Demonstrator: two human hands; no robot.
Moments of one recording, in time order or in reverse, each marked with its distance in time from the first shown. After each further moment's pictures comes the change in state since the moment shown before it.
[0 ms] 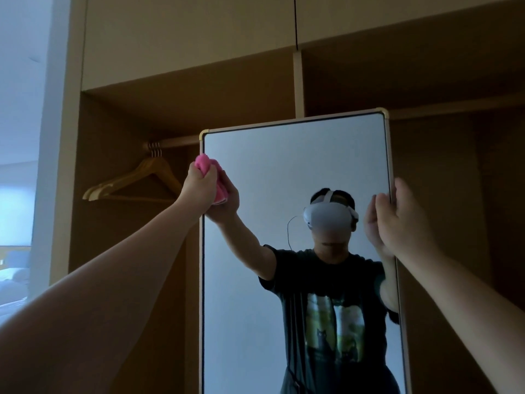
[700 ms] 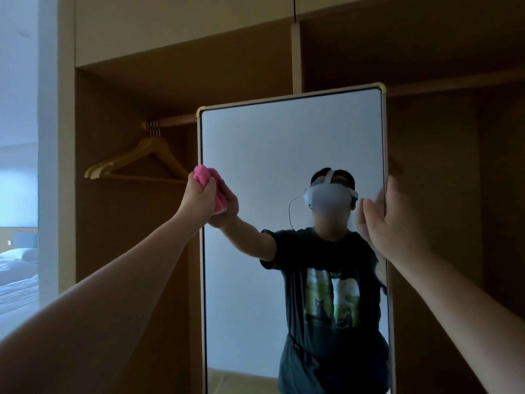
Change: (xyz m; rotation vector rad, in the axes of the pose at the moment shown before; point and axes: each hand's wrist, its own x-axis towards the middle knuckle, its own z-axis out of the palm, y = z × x) left_hand -0.069 -0.012 -0.019 -0.044 -0.173 -0.030; right_hand -0.043 -0.002 -0.015 -0.118 -0.215 0.042
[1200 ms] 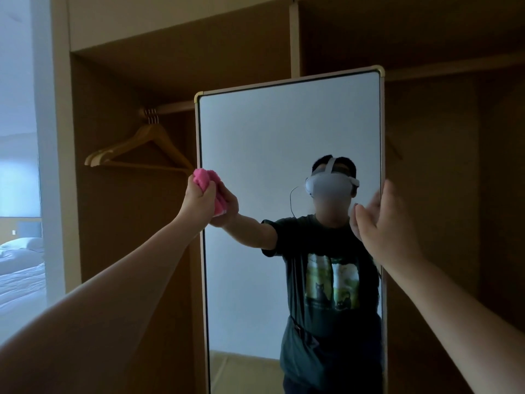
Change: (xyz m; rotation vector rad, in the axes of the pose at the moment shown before) left_hand -0.028 -0.011 0.009 0.007 0.093 -0.094; right_hand -0.030 0.010 0.011 -0.082 0.047 0.009
